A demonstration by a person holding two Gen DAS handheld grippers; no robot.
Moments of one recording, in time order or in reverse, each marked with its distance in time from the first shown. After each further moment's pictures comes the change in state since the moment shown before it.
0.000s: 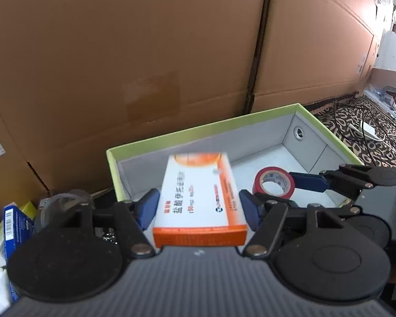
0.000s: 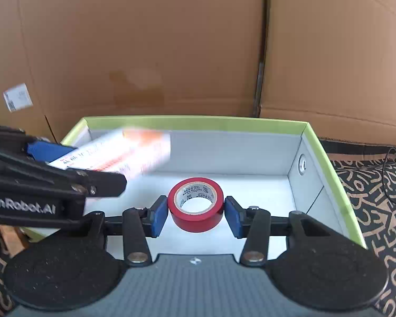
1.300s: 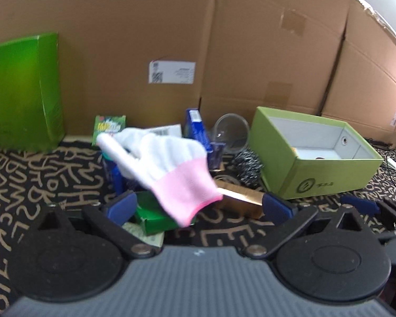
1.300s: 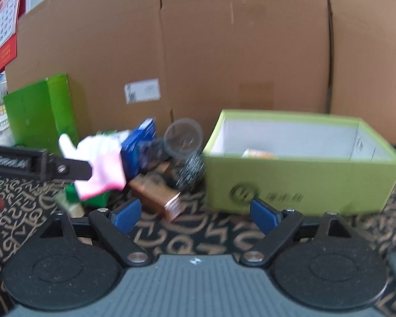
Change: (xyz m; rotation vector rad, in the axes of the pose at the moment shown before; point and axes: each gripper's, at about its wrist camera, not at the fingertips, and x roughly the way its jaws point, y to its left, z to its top) left arm -0.174 0.111 -0.163 -0.283 -0.180 0.206; right arm -0.114 0.127 -0.101 -0.023 -0.196 0.200
